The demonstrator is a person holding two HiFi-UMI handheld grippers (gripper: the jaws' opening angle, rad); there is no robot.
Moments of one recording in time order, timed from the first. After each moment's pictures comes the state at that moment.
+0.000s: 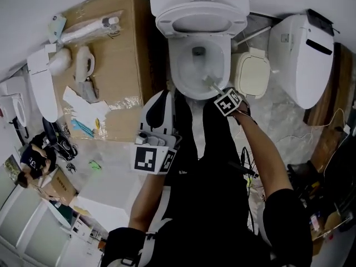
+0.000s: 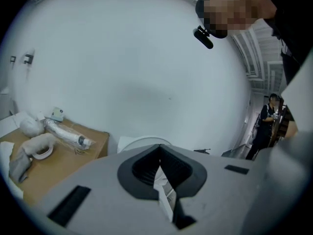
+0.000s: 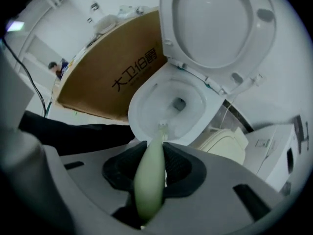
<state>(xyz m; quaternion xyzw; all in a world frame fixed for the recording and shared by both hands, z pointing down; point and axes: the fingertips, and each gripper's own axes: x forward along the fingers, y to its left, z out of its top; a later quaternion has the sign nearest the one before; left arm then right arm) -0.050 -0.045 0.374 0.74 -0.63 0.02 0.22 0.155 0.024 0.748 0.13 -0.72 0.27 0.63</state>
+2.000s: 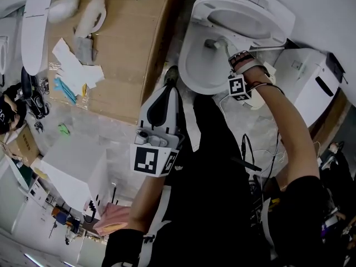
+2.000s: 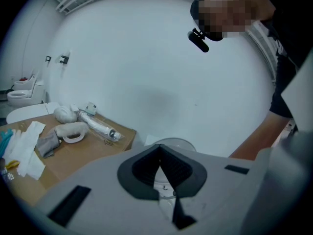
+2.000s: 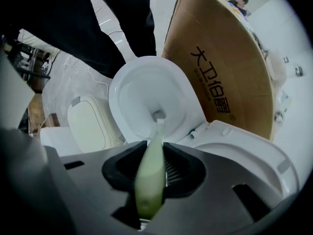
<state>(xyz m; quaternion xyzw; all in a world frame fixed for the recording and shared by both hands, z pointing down) -0.119 -0.001 0.404 0.64 -0.73 -0.03 0.25 0.089 -0.112 0.758 -0.31 -0.51 -0.51 0.61</state>
